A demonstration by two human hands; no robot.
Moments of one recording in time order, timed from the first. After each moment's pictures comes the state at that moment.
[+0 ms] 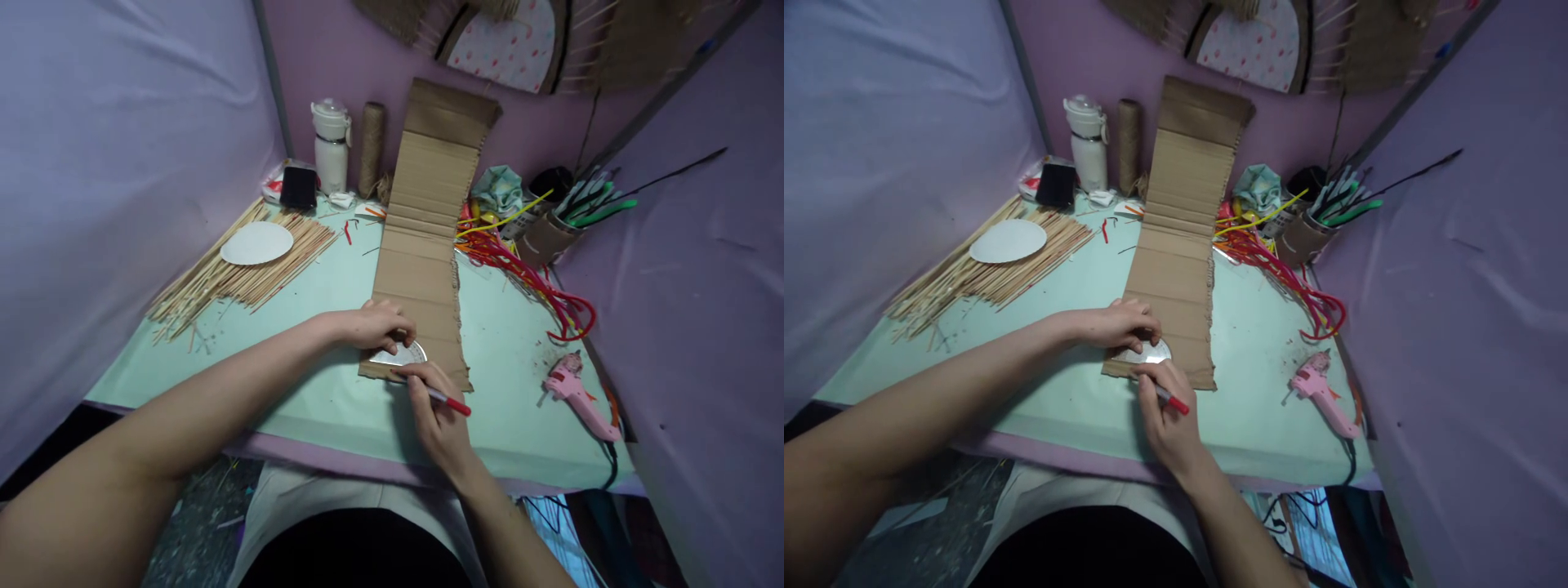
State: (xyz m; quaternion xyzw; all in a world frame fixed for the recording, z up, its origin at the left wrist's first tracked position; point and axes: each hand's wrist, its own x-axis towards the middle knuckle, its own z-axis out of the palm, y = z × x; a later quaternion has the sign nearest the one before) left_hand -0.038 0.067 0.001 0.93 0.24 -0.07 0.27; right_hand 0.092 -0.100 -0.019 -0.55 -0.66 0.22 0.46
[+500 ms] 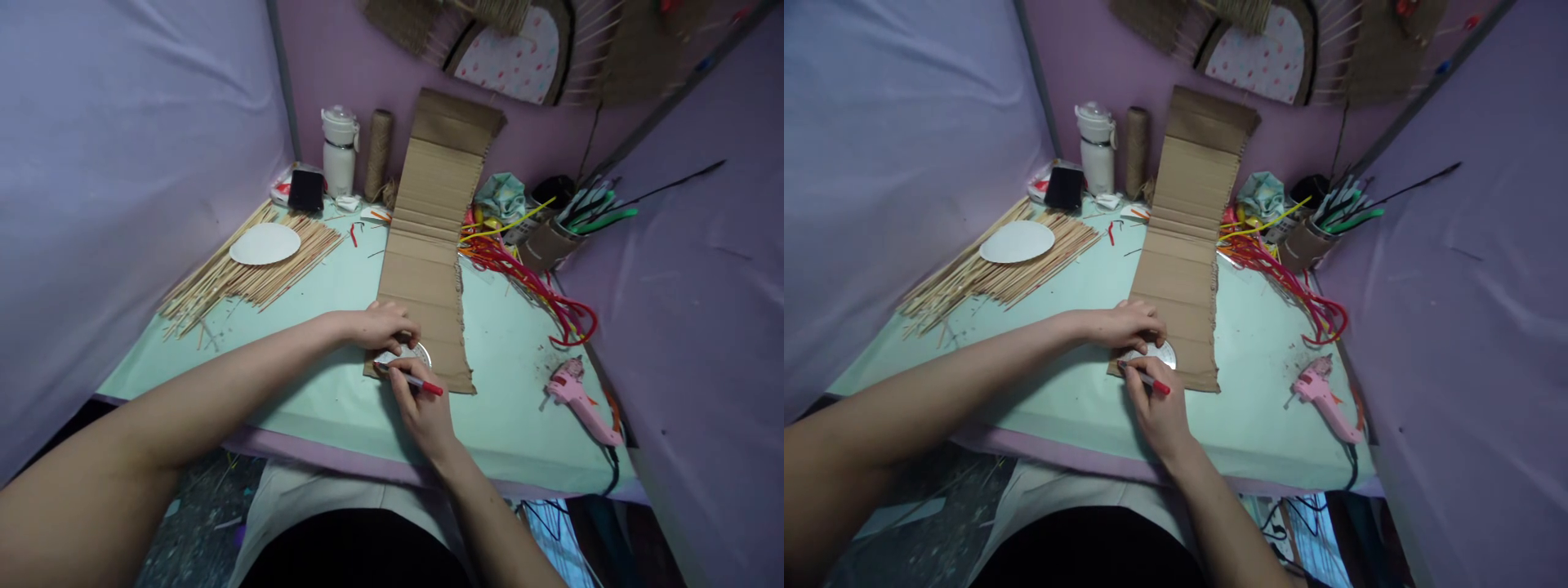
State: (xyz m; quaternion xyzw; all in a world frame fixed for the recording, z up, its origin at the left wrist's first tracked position) left_hand -0.040 0.072 -0.005 0.93 0.22 -0.07 0.27; right_hand 0.073 -0.085 -0.032 -0.55 -0.65 0.25 0.46
